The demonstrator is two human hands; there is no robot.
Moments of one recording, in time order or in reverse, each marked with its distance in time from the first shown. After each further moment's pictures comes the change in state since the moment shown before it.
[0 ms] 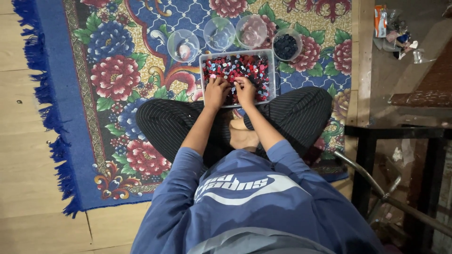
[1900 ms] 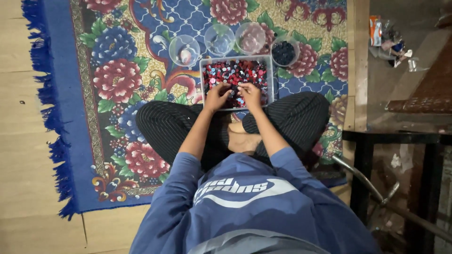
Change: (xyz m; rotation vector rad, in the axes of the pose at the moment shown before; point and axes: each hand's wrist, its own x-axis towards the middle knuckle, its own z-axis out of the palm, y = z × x) left_hand -0.002 0.015 -0.017 -0.604 -0.138 -0.292; right_hand 0.007 0.062 -0.006 0.491 -0.193 0.205
